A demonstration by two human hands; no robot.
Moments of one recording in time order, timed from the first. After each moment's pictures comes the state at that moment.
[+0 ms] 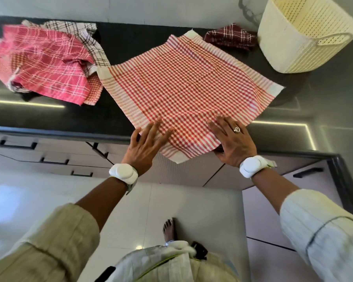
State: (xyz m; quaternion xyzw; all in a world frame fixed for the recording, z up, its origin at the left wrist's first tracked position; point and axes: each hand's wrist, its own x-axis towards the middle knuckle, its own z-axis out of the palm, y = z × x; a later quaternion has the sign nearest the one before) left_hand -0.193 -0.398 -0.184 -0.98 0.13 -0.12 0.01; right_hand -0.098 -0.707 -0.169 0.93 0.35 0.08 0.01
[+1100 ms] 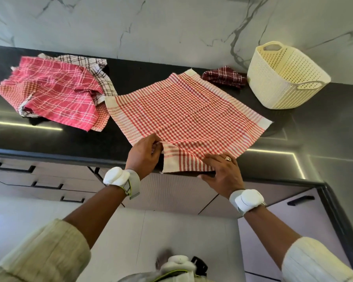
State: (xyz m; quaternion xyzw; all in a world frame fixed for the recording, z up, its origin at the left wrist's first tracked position) left_hand -0.155 -0.397 -0.109 -0.93 -0.05 -0.12 -0.36; right_hand -0.129 -0.665 -0.142 0.94 0.27 0.12 -0.16
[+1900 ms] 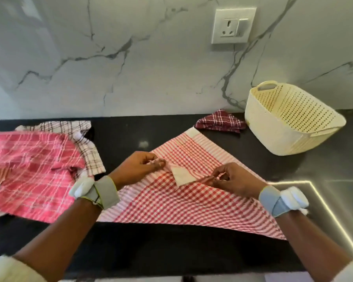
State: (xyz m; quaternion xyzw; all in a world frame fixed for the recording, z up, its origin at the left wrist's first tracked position) left_hand 0.042 -0.348 -0.015 -0.85 0.01 0.15 -0.51; right_hand 0.069 -0.648 -0.044 0.90 0.16 -0.20 -0.34
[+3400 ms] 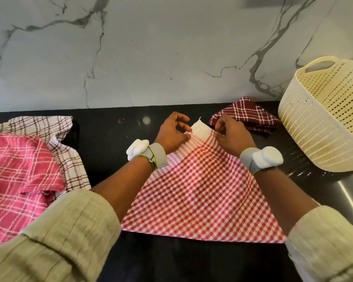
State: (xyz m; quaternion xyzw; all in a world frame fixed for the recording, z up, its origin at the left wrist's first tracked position) left_hand 0.244 -0.389 -0.080 -0.83 -0.06 0.07 -0.54; right_hand 0.270 -0.585 -0.092 0.95 0.06 -0.04 -0.30
